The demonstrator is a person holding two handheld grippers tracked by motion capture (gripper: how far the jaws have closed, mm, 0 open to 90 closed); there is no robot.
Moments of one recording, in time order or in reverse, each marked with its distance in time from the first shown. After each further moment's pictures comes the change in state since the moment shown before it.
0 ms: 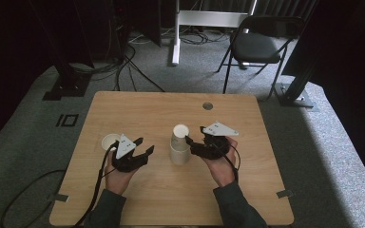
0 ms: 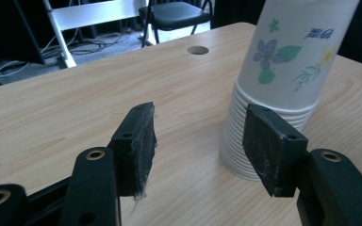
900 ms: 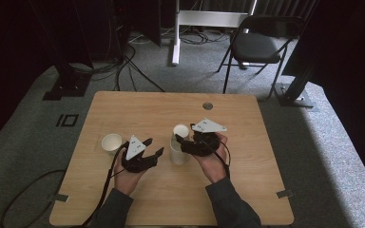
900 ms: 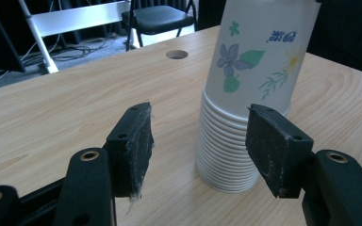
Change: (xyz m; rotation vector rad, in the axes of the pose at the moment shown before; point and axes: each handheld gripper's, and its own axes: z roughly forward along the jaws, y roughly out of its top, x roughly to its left) left arm -0.019 0.002 0.018 -0.015 -0.051 0.023; right arm 0.016 0.013 0.020 0.003 0.040 -0.046
